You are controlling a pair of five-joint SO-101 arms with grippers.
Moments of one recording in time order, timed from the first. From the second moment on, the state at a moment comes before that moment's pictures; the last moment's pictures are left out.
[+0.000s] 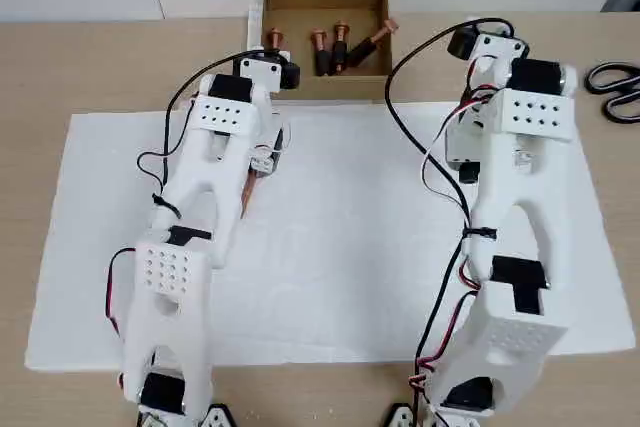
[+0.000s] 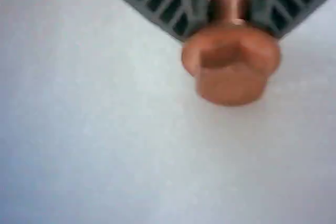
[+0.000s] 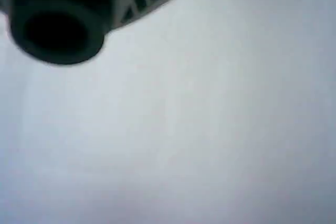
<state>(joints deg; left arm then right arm) 7.4 48.9 -40.9 93.1 2.9 5.0 17.8 -25.8 96.6 5.1</state>
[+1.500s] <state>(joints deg) 7.3 50.2 -43.2 94.3 2.9 5.0 17.8 -25.8 96.6 5.1</state>
